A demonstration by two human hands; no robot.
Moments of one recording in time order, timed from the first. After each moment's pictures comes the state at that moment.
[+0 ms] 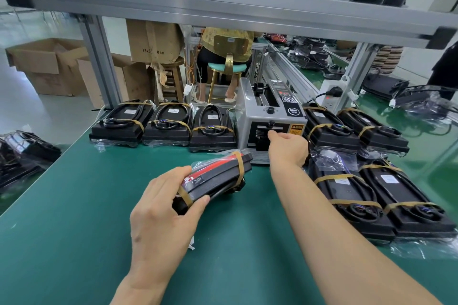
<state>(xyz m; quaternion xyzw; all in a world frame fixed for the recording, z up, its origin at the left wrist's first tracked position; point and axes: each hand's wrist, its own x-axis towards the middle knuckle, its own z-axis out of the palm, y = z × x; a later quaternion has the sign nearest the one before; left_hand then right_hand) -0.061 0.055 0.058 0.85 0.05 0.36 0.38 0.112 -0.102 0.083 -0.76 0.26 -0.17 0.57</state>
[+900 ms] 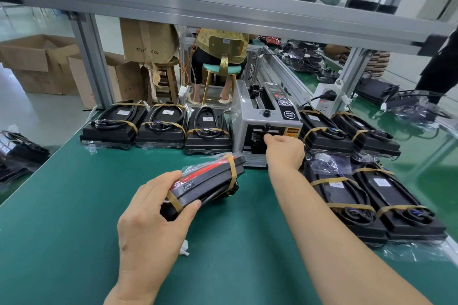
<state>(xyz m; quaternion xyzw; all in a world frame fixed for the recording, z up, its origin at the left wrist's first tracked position) -0.061 0.059 0.056 0.84 0.08 0.35 0.41 0.117 -0.107 0.080 -0.77 0.24 -0.17 0.56</state>
